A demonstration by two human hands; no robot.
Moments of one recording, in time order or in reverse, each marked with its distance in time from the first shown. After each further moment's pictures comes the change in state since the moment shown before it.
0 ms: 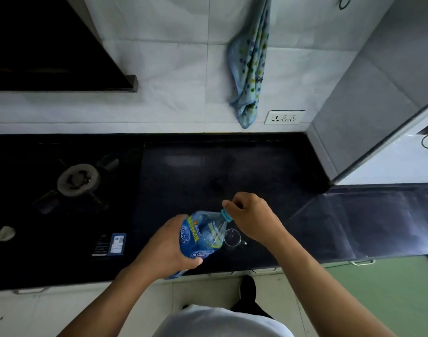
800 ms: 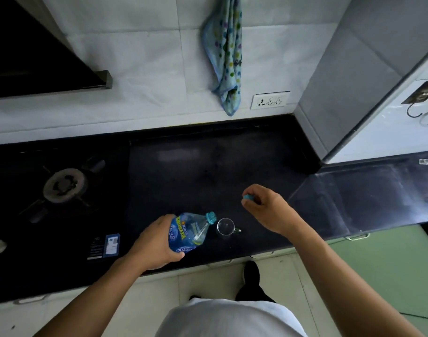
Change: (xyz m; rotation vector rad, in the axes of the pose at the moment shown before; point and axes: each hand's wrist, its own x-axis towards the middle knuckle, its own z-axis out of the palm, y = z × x) left_hand 0.026 -0.050 0.016 0.283 -0.127 -0.063; right_hand -0.006 0.075 -0.024 0.081 0.002 -0.058
